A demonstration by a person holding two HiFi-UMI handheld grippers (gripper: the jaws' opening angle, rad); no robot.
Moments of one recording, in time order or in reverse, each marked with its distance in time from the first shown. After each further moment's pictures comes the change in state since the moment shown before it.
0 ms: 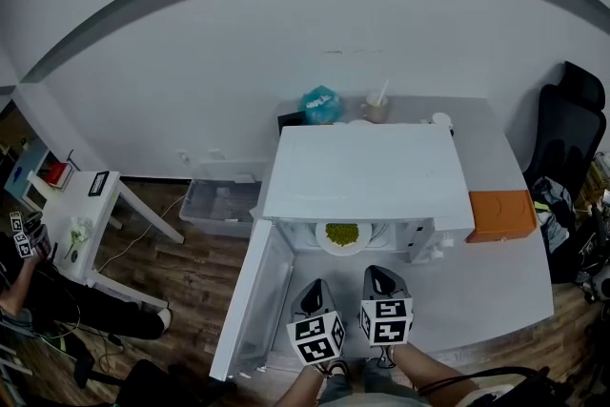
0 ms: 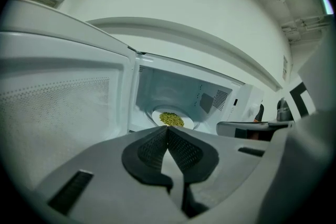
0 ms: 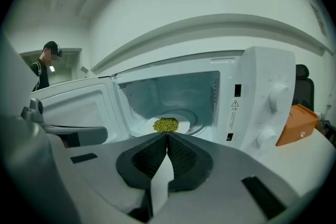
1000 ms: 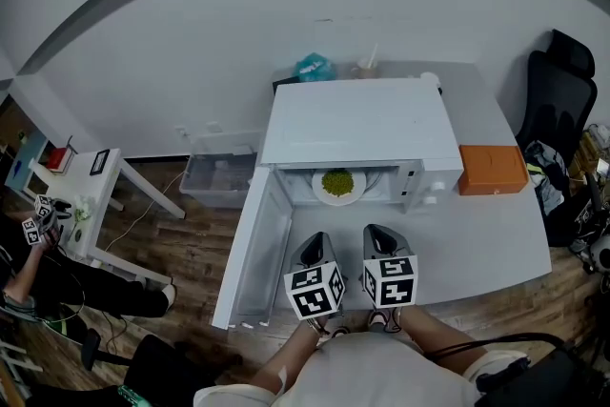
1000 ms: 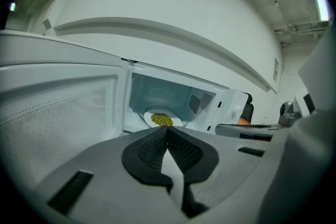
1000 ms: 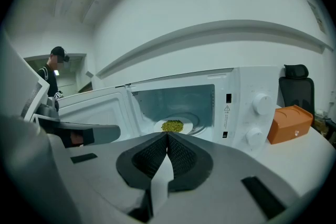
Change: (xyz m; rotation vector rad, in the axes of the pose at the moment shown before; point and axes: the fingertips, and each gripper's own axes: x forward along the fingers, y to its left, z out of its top) left arm -0.032 -0.016 0.009 0.021 0.010 -0.082; right arm -0.050 0.019 0.005 0.005 -0.039 0.039
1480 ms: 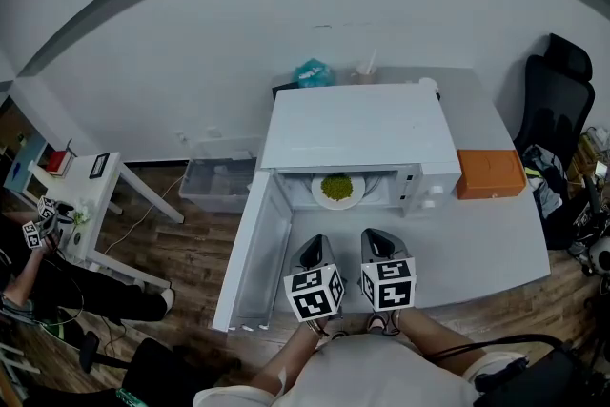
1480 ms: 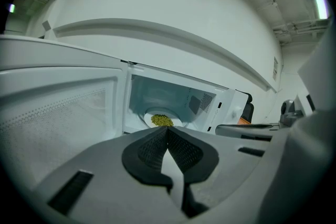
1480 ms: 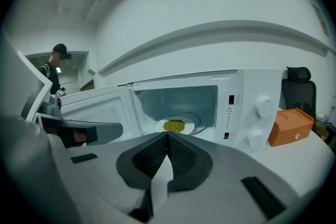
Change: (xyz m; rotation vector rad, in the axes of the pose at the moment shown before) left arm 0.001 0.000 0.003 0.006 -0.007 0.000; right arm 0.000 0.004 0.001 -0.022 0.012 0.012
